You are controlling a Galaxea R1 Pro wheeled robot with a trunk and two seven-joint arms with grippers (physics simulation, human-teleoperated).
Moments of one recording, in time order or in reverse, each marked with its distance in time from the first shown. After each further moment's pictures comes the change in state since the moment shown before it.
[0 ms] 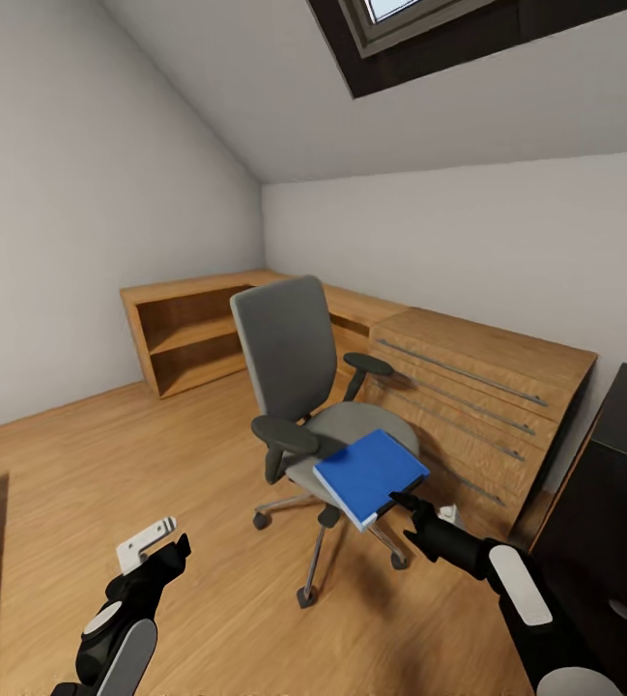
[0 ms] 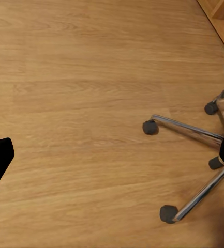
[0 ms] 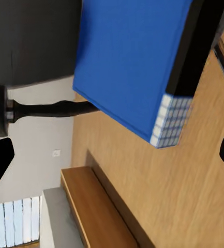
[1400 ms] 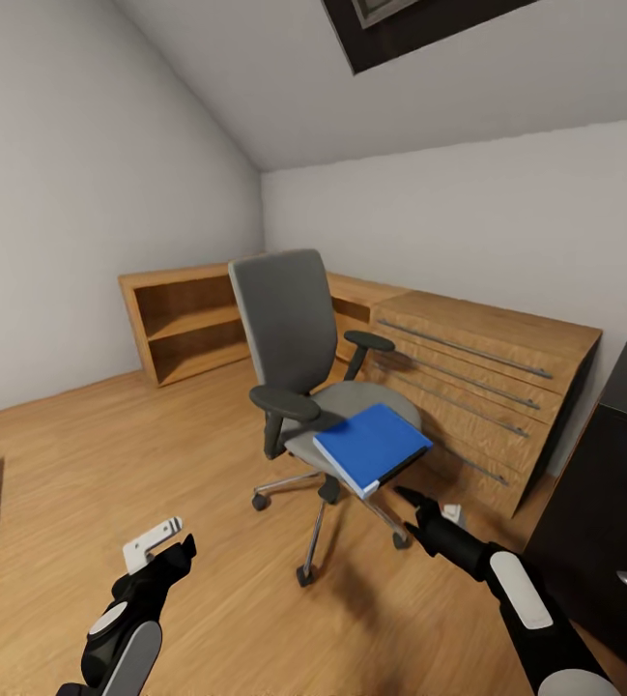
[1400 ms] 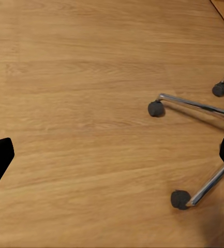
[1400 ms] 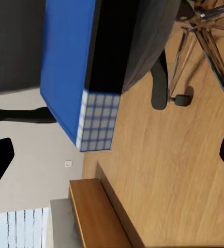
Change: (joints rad) left arm 0.001 0.000 -0.026 -0.001 0.000 0.002 0.000; right arm 0.000 -0.004 -0.007 0.046 -0.002 -0.075 0.126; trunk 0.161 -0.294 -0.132
